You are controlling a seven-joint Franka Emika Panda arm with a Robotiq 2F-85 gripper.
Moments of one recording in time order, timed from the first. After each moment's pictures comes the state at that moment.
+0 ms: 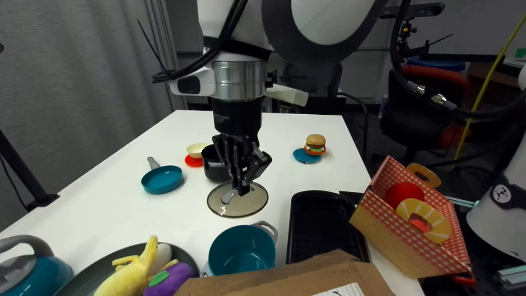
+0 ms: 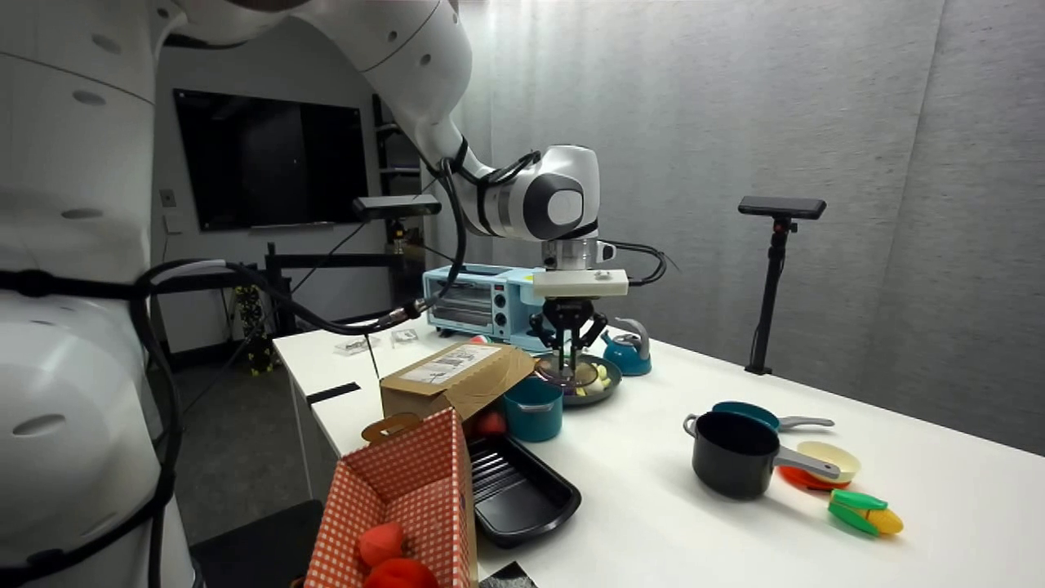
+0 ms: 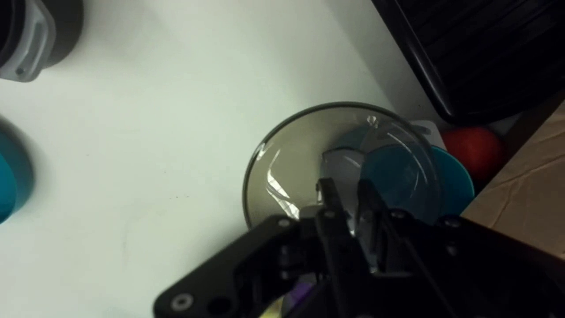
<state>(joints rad) 0.01 0.20 0.16 -2.08 -0.01 2.34 -0.74</state>
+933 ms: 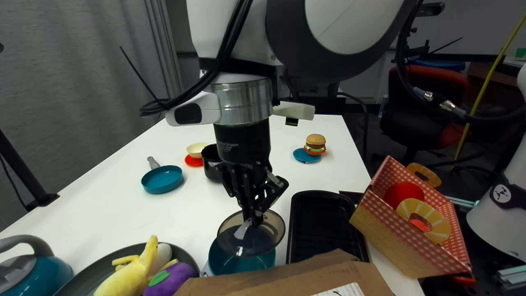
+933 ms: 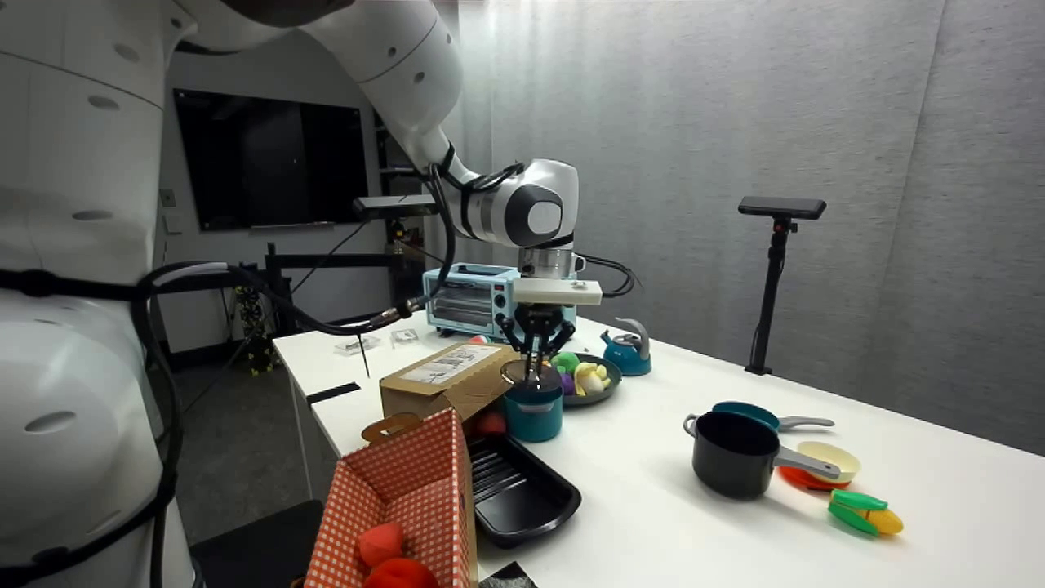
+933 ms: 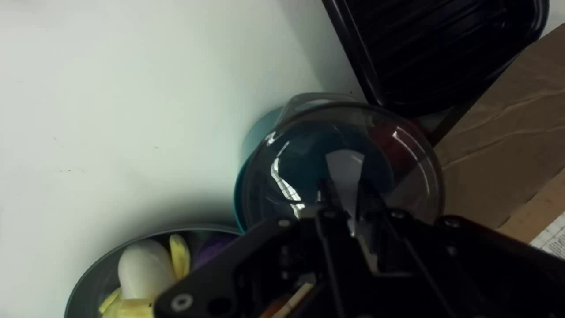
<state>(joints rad) 0.04 0.23 0.21 -2.08 0.05 2.28 -0.84</state>
